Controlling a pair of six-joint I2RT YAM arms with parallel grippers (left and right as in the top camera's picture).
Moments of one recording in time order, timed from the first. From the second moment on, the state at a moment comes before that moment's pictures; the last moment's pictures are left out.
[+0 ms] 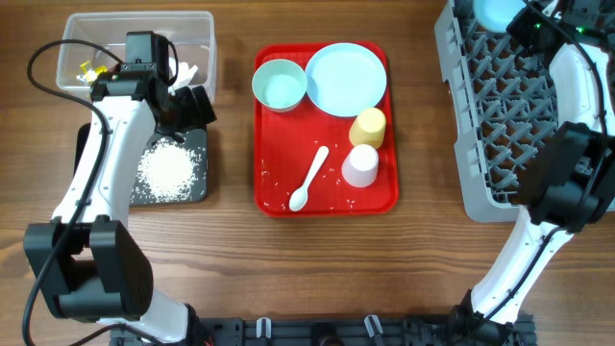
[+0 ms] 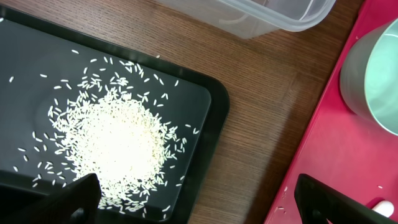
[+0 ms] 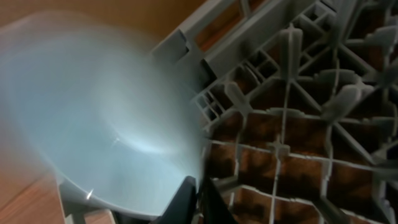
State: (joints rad) left arm 0.01 1.74 1.43 -0.96 -0.02 -0.37; right arm -0.30 2.27 1.97 -0.47 -0.14 0.42
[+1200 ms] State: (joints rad) left arm 0.01 1.74 1.43 -0.96 -0.02 -0.37; right arm 0.04 2.28 1.97 -0.25 1.11 -0.49
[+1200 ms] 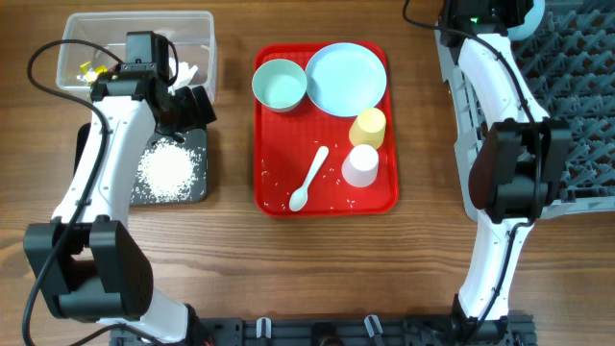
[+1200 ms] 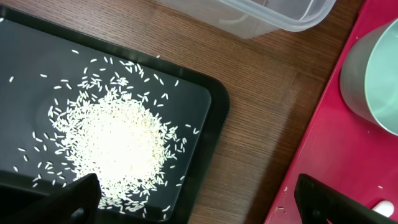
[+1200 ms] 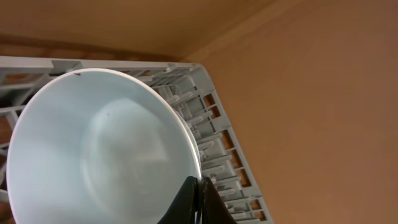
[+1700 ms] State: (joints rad) left arm 0.01 1.74 1.43 -0.96 -0.02 -0.37; right arm 0.07 2.28 1.89 -0.25 1.12 -0.52
